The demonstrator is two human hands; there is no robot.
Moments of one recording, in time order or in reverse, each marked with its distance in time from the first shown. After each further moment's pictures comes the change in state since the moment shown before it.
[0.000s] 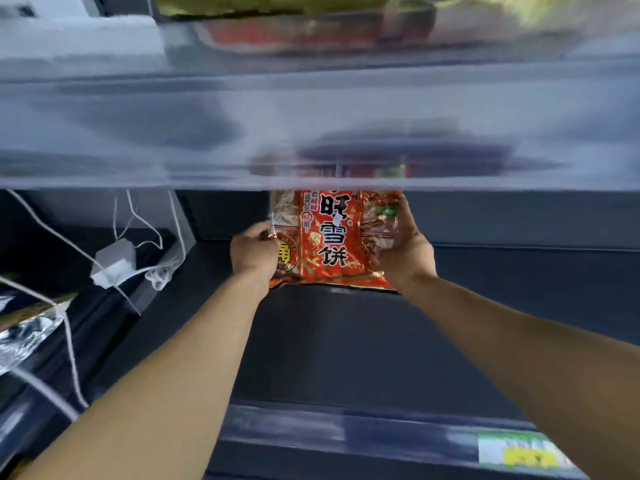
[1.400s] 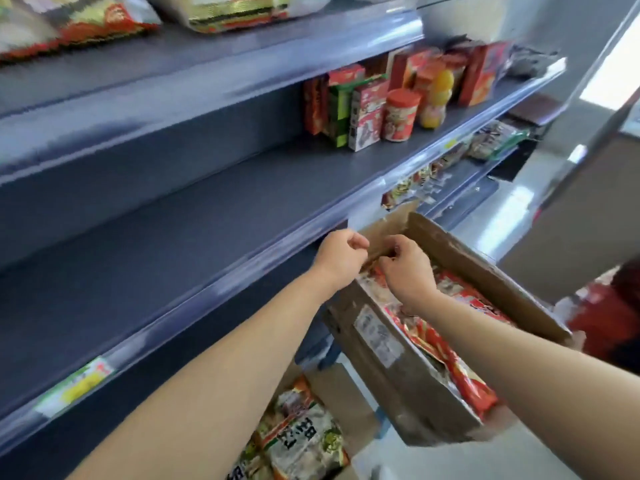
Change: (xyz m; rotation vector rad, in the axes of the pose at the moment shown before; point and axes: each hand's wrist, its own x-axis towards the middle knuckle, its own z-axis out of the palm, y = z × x) left_hand -0.601 0.057 0.342 0.514 -1.370 0.319; right_hand -0.309 0.278 -0.486 -0.134 0.515 0.607
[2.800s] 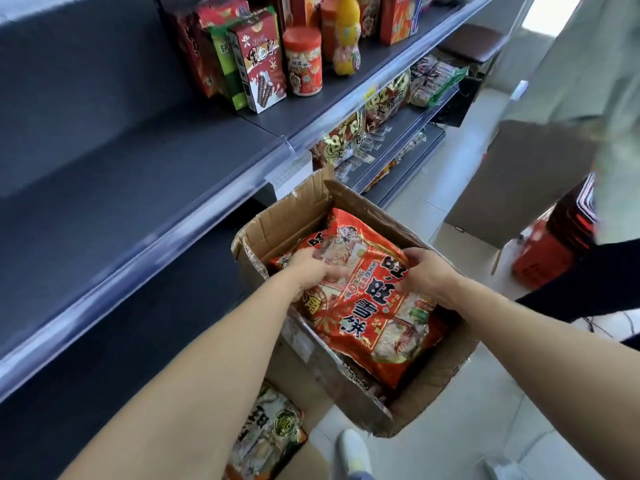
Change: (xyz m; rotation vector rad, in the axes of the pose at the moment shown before) left_hand 0.076 -0.022 0.147 -0.118 -0.304 -0.428; right_hand 0.054 0.172 -0.102 0.076 -0.330 0.487
